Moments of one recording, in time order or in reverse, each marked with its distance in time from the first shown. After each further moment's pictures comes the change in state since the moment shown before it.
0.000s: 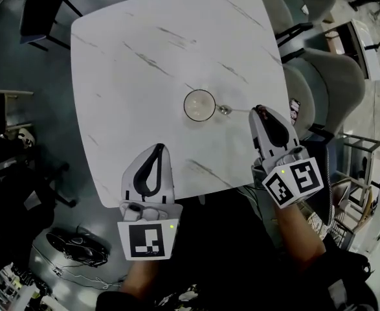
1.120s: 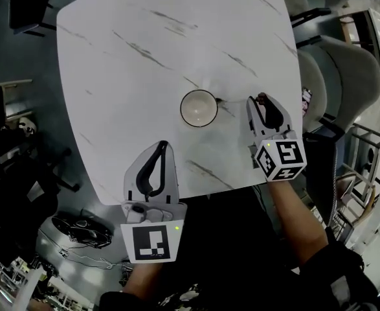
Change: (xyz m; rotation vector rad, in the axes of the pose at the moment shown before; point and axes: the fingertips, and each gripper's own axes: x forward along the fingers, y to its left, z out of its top) left arm 0.043 -0.005 -0.027 -0.012 0.126 0.025; right arm 0.060 -0.077 -0.109 0.006 0.190 -0.126
